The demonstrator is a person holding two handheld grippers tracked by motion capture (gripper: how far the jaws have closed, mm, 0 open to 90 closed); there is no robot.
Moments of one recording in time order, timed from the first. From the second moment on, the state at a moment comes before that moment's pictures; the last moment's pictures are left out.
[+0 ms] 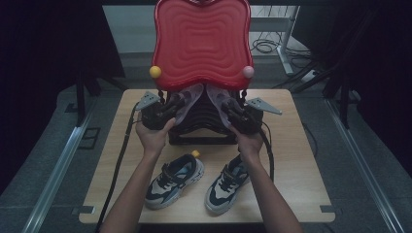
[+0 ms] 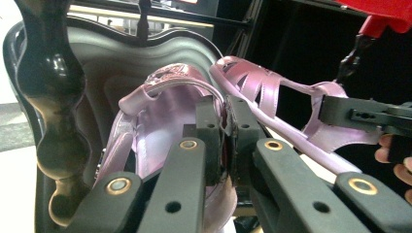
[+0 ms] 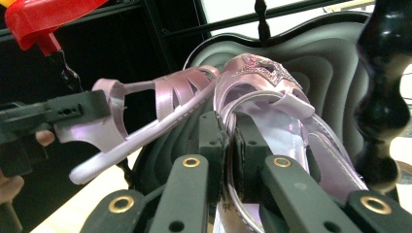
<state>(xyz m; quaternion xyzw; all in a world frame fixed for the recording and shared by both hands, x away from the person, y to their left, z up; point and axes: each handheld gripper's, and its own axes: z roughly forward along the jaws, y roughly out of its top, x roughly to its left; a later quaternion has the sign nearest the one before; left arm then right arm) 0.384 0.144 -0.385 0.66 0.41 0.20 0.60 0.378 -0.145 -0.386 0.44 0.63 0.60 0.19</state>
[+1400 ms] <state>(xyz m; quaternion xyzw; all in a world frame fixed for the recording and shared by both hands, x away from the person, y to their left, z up) 0.413 0.131 -0.401 0.65 0.41 0.26 0.58 0.416 -0.113 -0.402 0.47 0.63 0.57 0.26</state>
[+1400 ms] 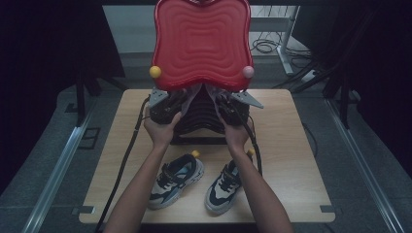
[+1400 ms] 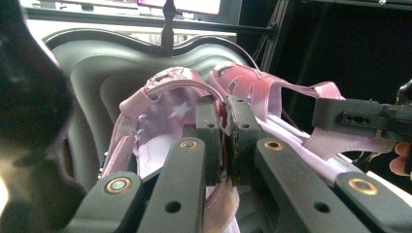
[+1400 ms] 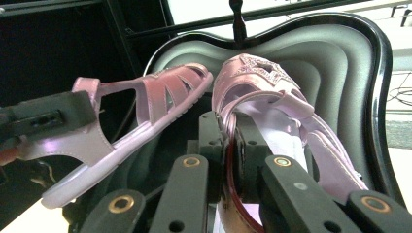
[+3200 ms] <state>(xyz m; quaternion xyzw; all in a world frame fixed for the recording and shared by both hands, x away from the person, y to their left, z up) 0.408 0.125 -0.427 0.71 0.39 0.22 0.55 0.415 -0.106 -0.415 0.45 0.68 0.52 0.25</state>
